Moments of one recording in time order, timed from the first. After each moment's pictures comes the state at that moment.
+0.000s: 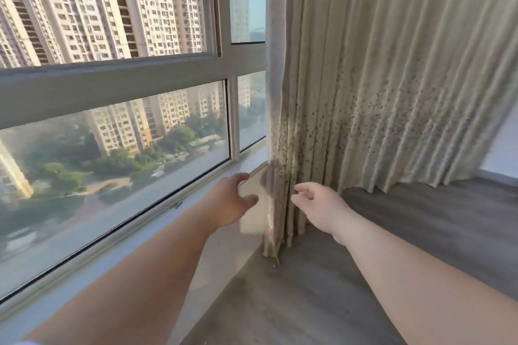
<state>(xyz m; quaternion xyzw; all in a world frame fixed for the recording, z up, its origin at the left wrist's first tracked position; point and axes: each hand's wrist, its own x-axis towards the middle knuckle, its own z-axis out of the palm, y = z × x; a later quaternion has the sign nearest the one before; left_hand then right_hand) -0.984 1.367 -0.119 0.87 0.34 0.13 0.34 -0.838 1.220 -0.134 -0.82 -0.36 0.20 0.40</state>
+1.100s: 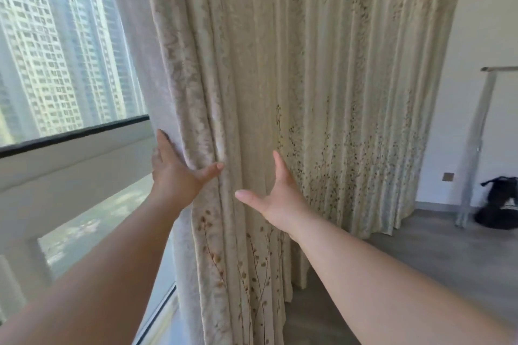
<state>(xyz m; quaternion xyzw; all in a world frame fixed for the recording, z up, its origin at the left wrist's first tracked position) -0.409 1.735 -0.010 0.79 0.21 0.39 0.42 -0.341 1.547 -0.043 -0.79 -0.31 0.03 0.53</state>
